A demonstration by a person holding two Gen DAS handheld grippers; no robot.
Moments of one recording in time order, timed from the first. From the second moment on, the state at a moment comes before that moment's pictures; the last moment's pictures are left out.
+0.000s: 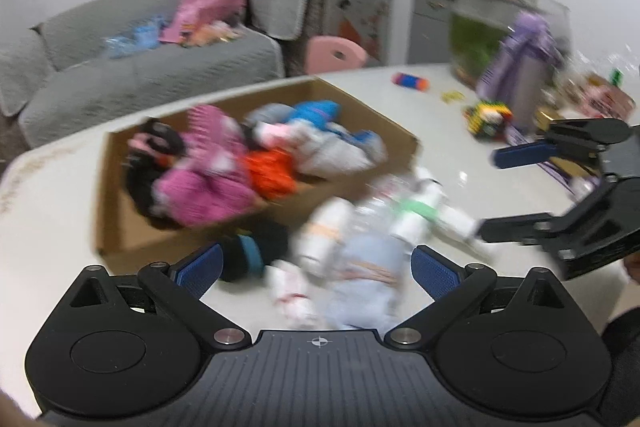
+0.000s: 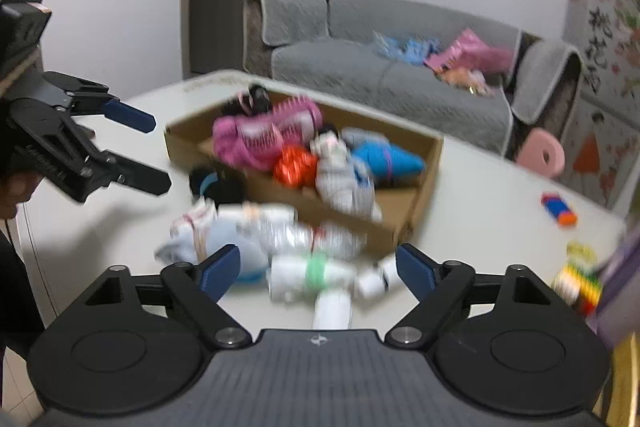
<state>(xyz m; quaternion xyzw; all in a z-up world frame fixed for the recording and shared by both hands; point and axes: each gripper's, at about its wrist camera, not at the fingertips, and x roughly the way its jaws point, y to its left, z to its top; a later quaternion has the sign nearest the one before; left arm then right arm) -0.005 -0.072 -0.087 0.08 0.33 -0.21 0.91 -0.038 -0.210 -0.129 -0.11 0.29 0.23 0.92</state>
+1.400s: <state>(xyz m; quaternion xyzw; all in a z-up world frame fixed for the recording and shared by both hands) -0.006 -0.103 -0.135 0.05 0.40 -0.24 0.88 -0.049 -0.241 -0.176 -0.02 0.31 0.22 0.93</state>
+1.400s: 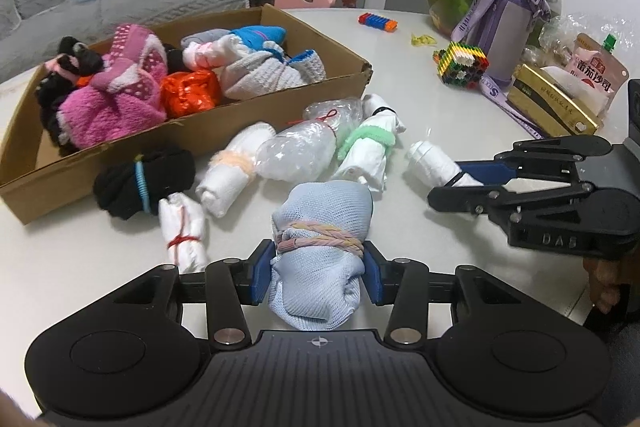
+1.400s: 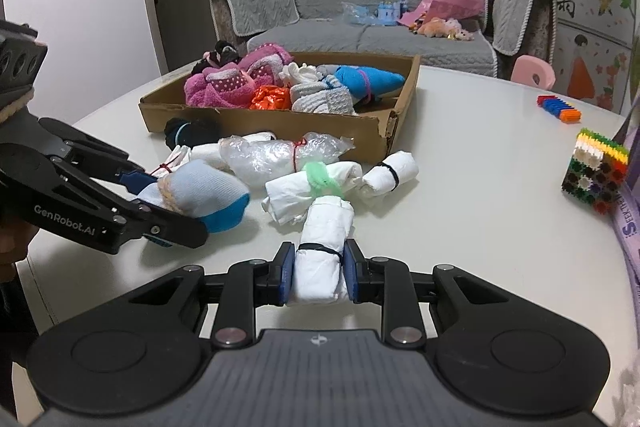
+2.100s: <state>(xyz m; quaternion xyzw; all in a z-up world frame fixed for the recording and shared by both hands) -0.012 0.007 -0.069 0.04 0.36 -0.13 0.92 -0.040 -0.280 -0.110 -0.01 0.26 0.19 0.95</state>
